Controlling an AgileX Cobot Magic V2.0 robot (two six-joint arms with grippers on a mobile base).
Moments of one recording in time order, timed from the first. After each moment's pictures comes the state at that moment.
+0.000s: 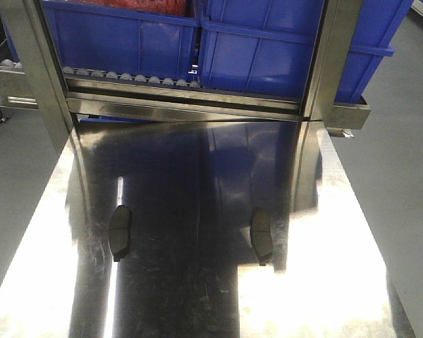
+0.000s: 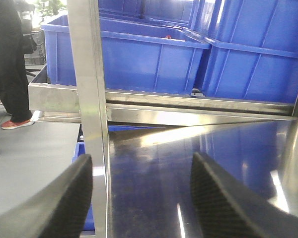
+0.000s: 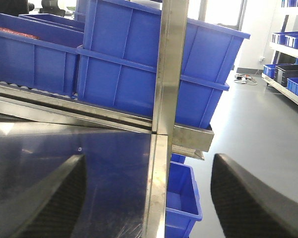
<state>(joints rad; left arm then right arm) -0.09 0.29 -0.30 -0.05 0.19 -0.01 0.04 0.04 -0.33 0.09 0.44 -0.18</state>
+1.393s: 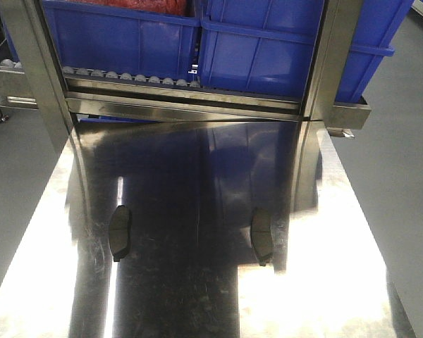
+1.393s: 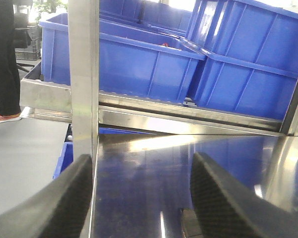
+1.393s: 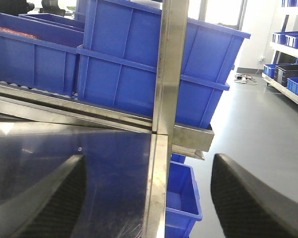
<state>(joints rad) -0.09 0.29 -0.31 -0.10 0.18 -0.05 0.04 0.04 -0.33 0.09 0.44 -0.18</state>
